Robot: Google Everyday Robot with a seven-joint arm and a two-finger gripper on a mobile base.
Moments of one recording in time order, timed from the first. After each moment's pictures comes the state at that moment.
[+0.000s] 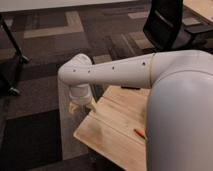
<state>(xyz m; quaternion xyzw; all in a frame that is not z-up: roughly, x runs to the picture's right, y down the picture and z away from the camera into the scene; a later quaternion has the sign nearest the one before) -0.104 0.100 0.704 -0.26 0.23 0.64 0.68</state>
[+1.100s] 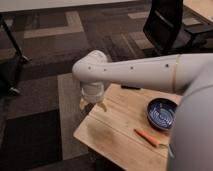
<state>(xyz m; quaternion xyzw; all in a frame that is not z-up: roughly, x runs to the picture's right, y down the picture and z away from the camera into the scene) -0.008 0.084 0.684 -0.21 0.25 0.72 0.61</state>
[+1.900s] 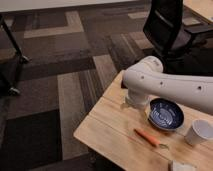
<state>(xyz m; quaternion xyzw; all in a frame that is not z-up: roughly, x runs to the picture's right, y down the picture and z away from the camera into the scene) 0.141 0.100 0.654 -0.12 0.27 0.81 0.50</state>
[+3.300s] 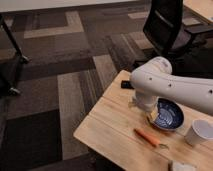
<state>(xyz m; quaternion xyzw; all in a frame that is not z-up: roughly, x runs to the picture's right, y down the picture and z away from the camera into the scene) 0.170 0.103 0.645 -0.08 0.28 0.86 0.41</state>
